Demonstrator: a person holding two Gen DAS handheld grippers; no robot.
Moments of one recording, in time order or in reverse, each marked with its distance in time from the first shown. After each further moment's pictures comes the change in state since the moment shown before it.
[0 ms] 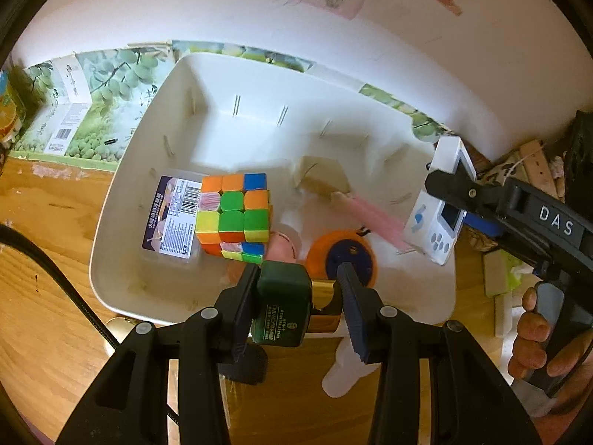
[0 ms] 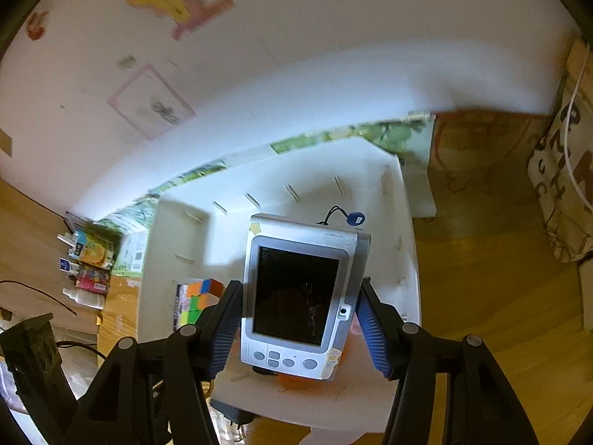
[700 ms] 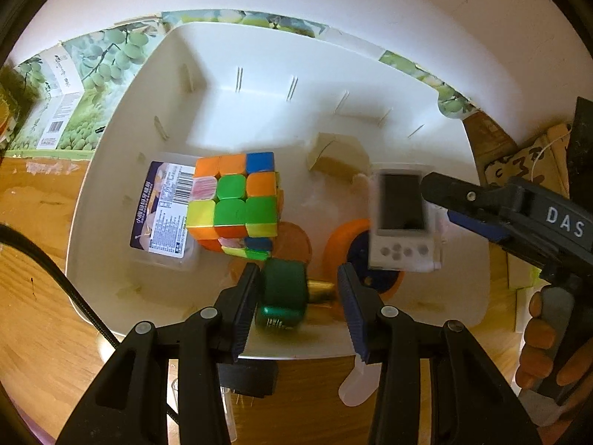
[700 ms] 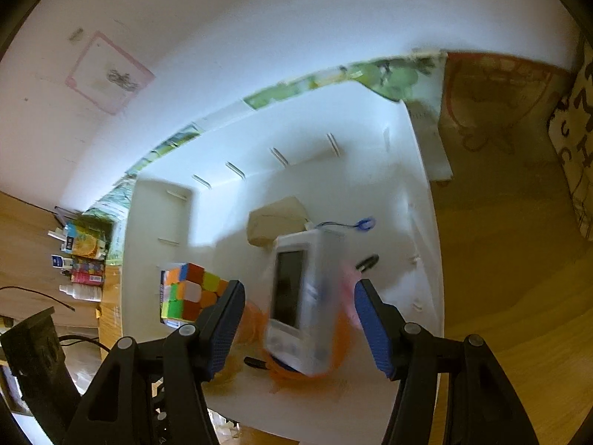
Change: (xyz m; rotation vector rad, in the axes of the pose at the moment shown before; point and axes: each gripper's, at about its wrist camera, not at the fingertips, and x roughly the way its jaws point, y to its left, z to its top) left arm 0.037 0.002 0.003 0.012 0.074 0.063; right arm 0.034 -0.009 -0.001 0.034 0.104 0.021
